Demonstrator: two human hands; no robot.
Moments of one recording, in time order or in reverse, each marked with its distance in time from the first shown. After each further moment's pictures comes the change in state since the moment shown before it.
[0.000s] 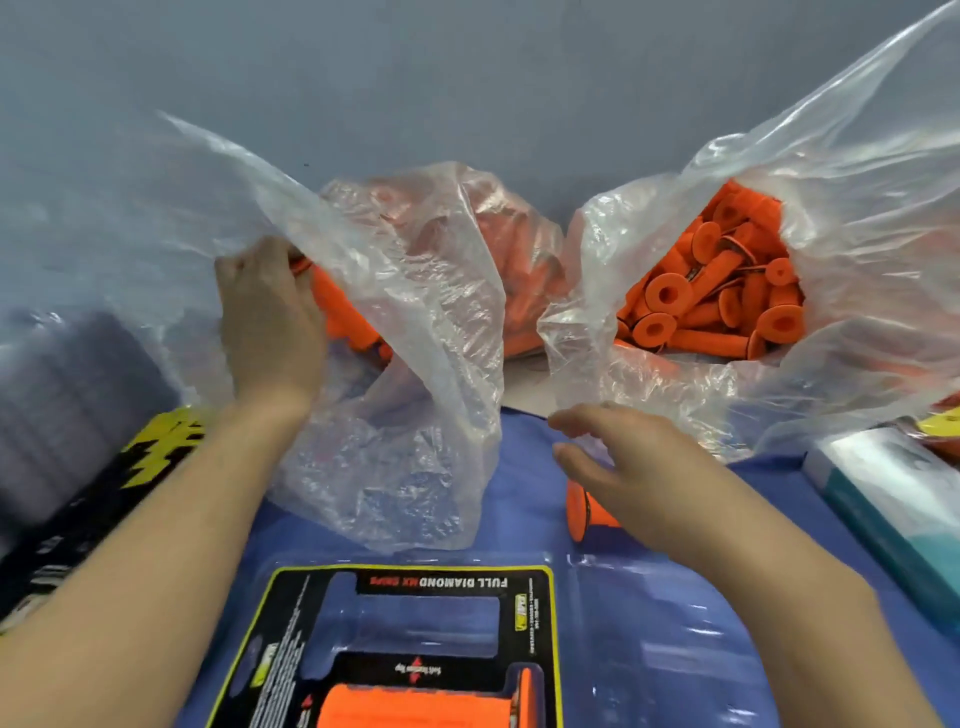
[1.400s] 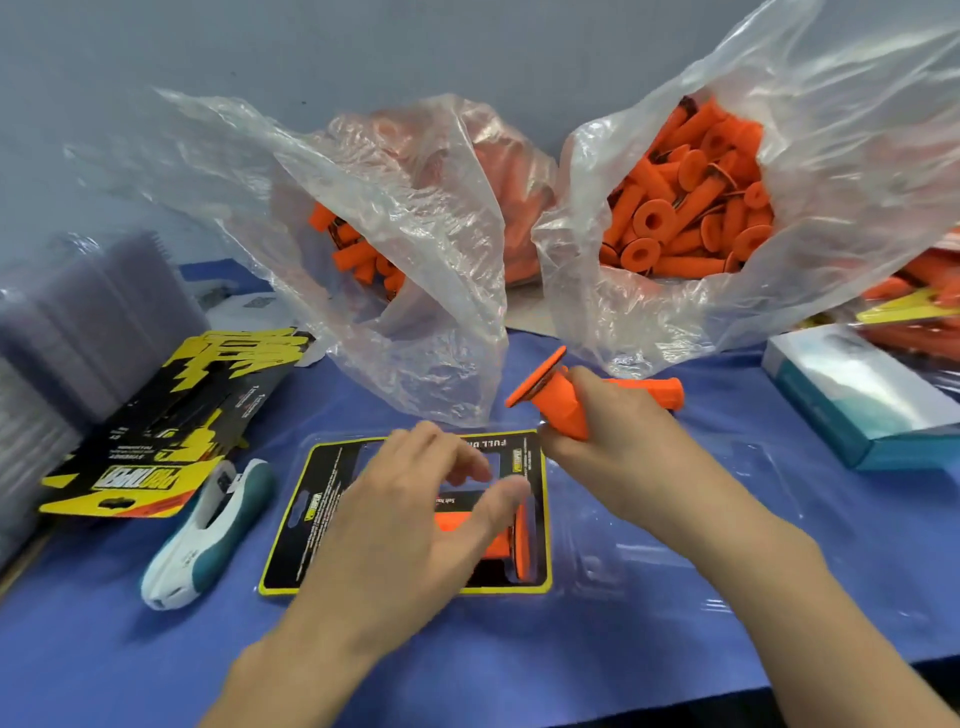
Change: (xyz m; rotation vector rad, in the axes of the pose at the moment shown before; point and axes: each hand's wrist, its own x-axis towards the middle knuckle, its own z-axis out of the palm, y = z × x) left_hand -0.207 0.041 -0.139 -0.278 -0.693 0.249; right_hand -0.080 -0.031 0.025 0.091 0.067 -0.014
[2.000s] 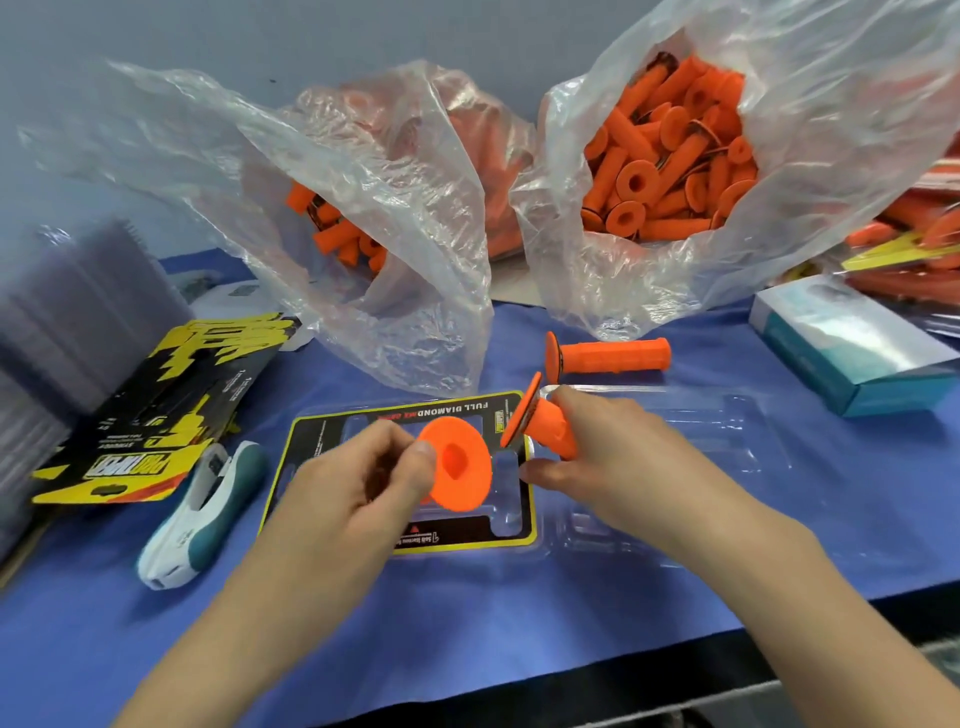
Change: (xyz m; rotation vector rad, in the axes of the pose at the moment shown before) left_hand -0.018 -0.008 -0.025 -0.311 -0.092 -0.185; right_hand -0.032 0.002 0.010 -0.115 -0.116 0.080
